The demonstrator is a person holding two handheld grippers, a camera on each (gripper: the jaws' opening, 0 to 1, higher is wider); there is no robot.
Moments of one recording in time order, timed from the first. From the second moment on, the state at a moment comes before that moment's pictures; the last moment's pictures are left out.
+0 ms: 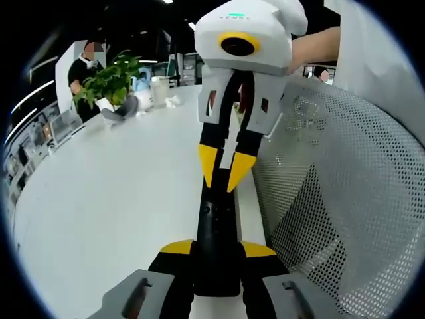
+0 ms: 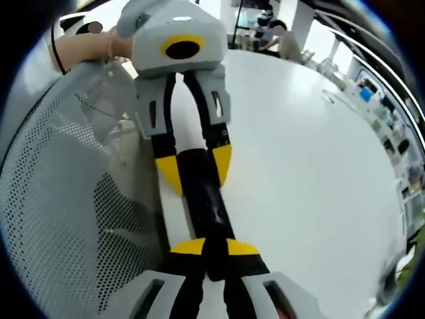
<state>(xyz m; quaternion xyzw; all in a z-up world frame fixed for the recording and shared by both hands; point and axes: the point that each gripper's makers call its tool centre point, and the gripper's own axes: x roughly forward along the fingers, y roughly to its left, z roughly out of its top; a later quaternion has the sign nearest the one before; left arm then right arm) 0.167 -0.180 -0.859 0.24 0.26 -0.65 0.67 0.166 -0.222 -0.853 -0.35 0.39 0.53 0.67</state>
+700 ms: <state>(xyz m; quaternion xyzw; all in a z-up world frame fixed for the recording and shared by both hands) 0.167 -0.180 -0.859 0.24 0.26 -0.65 0.67 0.166 -0.222 -0.856 -0.39 0.42 0.53 0.62</state>
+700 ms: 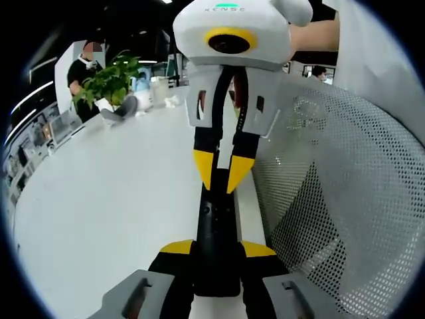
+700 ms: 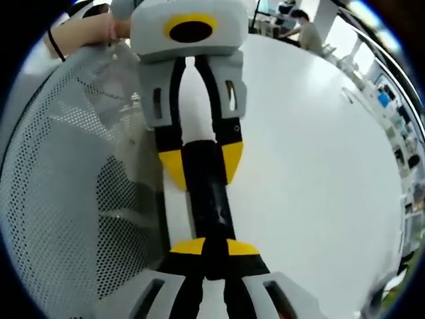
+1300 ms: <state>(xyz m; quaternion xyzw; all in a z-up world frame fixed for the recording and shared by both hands) 0.167 -0.180 -0.859 0.24 0.26 -0.65 0.67 0.168 -0.222 -0.853 -0.33 0.39 0.53 0.68</state>
